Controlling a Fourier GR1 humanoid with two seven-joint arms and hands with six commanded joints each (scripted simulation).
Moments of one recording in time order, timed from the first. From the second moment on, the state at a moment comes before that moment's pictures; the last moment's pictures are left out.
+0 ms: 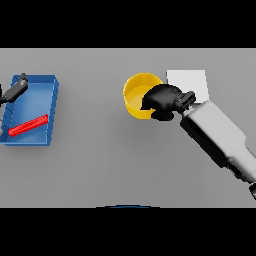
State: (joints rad) left arm -0.52 0.80 -0.48 -1.11 0.05 0.35 0.44; right arm -0.78 -0.41 0.59 -1.24 0.77 0.62 -0.09
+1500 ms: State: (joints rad) left arm -0.52 0.80 -0.49 -1.12 0.04 0.35 0.46; right arm -0.87 -0.46 0.40 -0.62 0.81 0.26 -0.23
